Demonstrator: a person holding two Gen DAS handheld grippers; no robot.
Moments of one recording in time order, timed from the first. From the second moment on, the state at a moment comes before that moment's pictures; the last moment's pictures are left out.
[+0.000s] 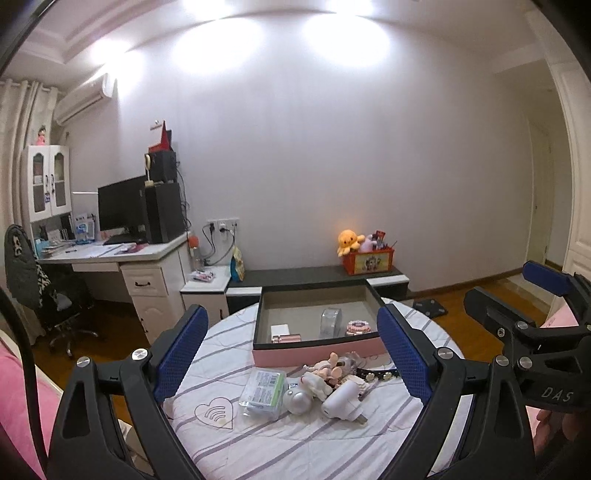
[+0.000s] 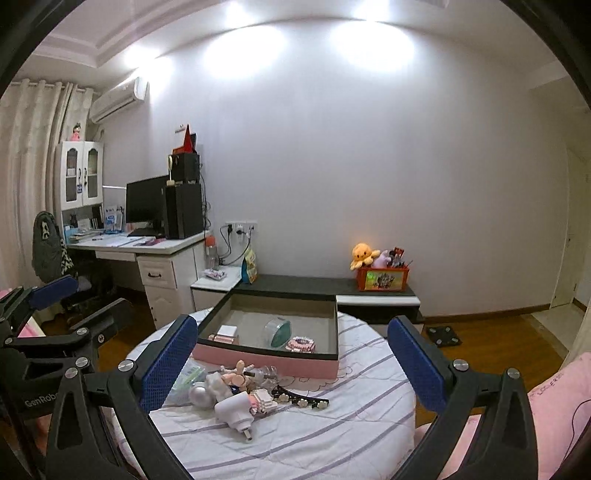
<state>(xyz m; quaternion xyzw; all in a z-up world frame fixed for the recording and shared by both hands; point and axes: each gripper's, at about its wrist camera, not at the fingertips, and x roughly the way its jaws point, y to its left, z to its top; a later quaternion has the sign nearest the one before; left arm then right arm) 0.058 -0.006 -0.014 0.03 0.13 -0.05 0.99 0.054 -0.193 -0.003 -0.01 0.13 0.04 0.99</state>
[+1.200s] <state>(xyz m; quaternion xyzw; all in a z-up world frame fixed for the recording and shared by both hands) 0.028 -0.003 -0.001 0.03 0.09 -0.01 1.00 0.024 -0.185 0.015 0.00 0.11 0.04 0.99</state>
